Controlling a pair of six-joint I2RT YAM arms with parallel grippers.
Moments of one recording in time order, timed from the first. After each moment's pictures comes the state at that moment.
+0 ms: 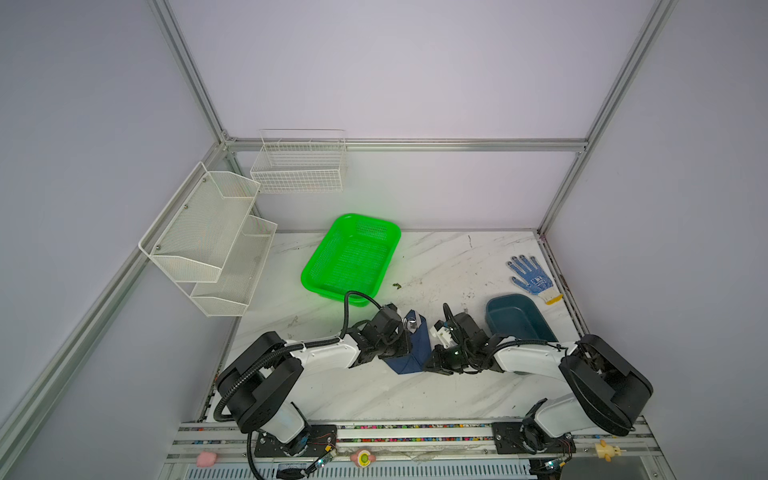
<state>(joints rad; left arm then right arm) -0.80 1.55 0.73 -0.03 0.18 -0.91 0.71 1.48 0.53 -0.04 -0.58 0.78</state>
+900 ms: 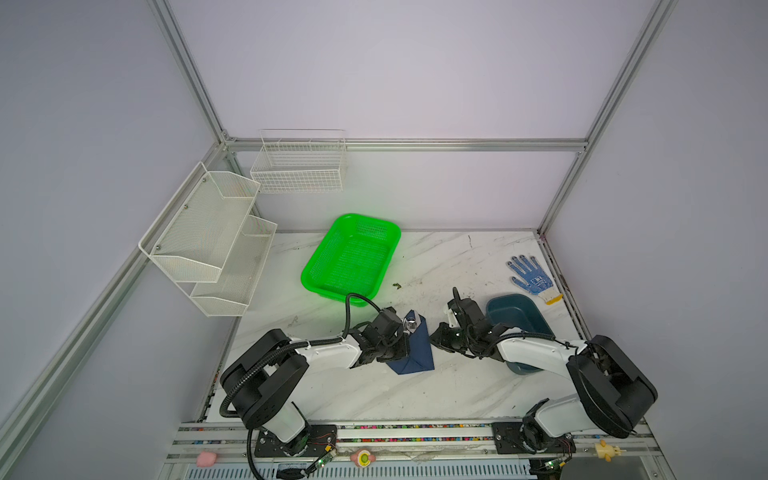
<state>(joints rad) -0.80 1.57 0.71 -0.04 0.17 -0.90 0.63 1.46 0.63 -0.04 -0.32 0.87</state>
